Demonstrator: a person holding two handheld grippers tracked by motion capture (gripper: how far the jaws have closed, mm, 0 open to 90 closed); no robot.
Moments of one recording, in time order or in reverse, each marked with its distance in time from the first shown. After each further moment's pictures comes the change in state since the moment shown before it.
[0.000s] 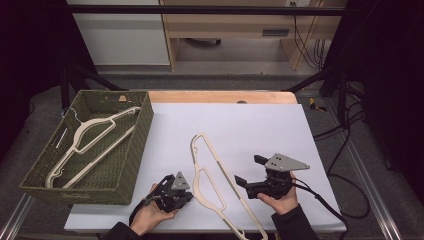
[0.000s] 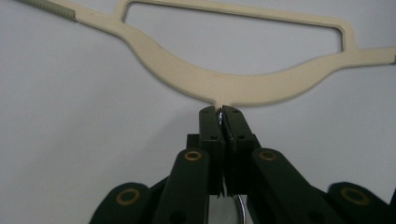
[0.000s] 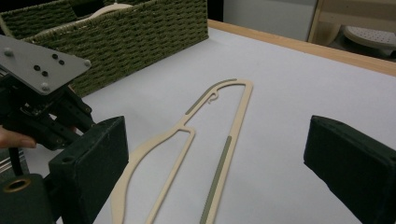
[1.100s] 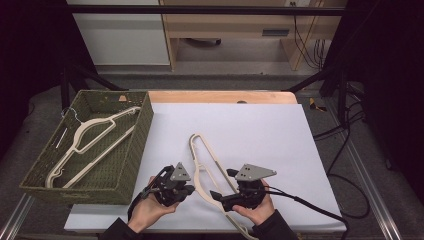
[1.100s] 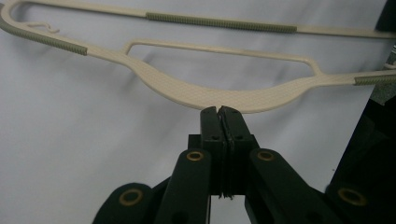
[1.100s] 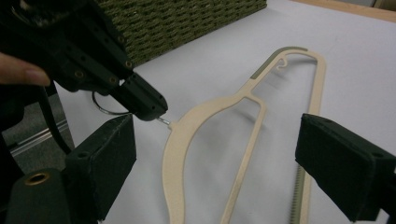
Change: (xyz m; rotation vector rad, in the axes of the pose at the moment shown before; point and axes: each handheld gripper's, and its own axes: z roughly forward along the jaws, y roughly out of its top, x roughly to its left) left arm -0.008 0.040 -0.042 -0.028 0.005 -0.004; right arm 0.047 -0.011 0.044 0.098 0.136 -0.020
